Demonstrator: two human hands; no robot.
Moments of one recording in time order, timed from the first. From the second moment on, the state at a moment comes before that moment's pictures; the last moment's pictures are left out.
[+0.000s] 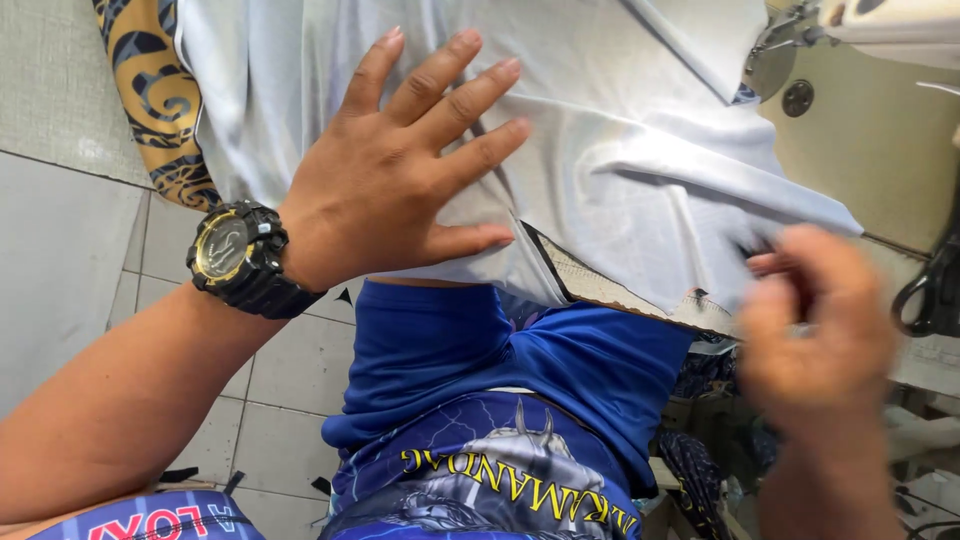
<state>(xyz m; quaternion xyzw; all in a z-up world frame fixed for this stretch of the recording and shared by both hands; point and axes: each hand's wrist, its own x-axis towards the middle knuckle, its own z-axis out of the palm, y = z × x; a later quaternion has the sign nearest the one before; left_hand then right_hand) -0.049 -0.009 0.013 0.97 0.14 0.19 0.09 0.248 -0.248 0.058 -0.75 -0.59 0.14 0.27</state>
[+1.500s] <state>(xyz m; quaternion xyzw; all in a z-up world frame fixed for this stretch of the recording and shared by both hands) -0.045 -0.004 -0.006 0.97 0.06 0.22 0.08 0.143 -0.198 0.056 -0.68 -0.70 0.11 0.18</state>
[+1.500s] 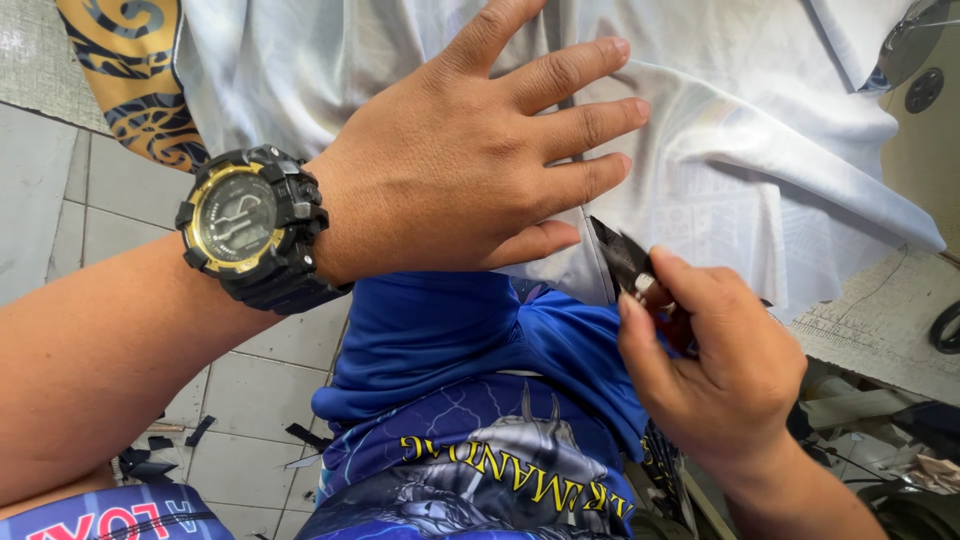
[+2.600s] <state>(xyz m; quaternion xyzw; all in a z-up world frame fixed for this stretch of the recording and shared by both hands) -0.046 -0.006 0.001 0.96 0.07 0.22 0.12 0.130 -0.181 0.060 -0.82 -0.40 0.34 0.23</state>
